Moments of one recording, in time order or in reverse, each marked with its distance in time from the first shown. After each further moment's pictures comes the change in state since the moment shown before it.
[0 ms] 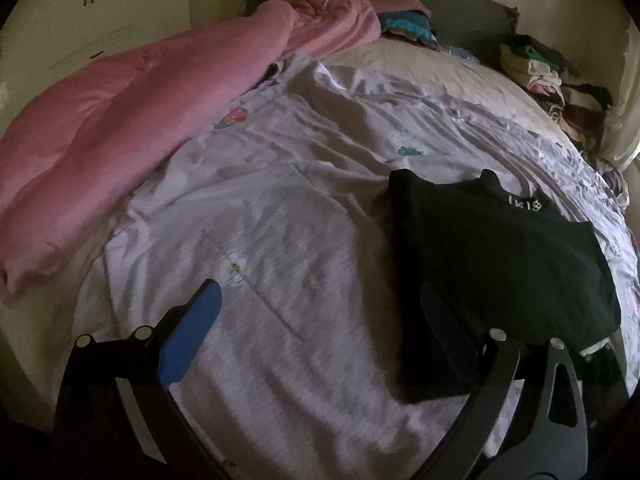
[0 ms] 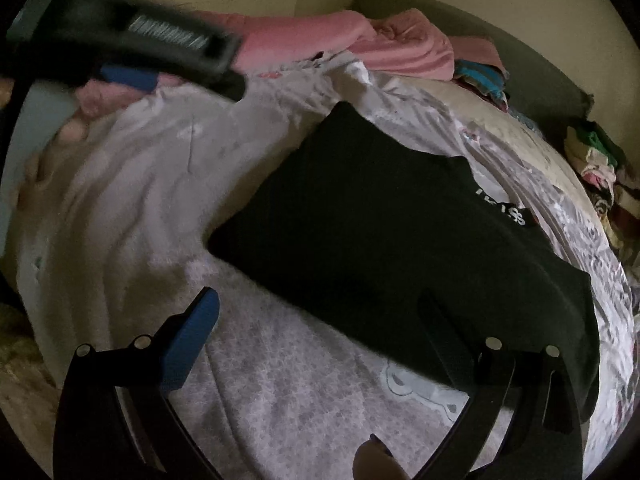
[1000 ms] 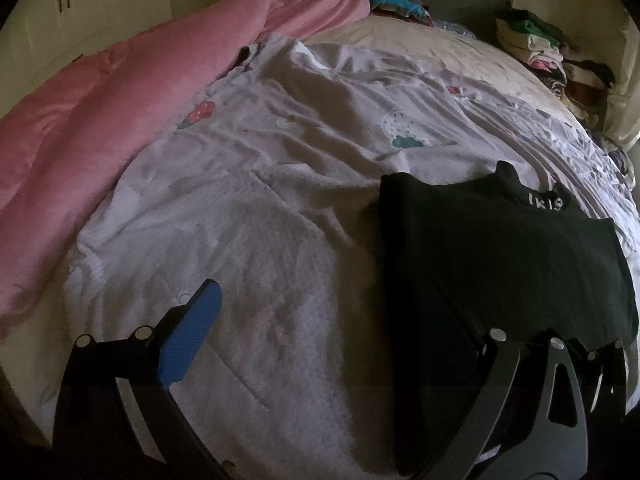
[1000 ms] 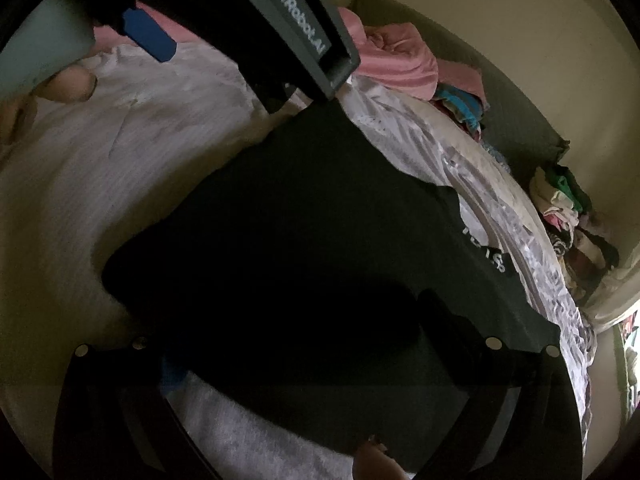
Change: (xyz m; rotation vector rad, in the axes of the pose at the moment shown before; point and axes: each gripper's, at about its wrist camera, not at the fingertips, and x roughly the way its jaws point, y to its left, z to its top) left arm 0.060 -0.022 0.027 0.049 0.072 0.002; right arm 0.062 0.001 0.021 -0.134 -0.009 -0.216
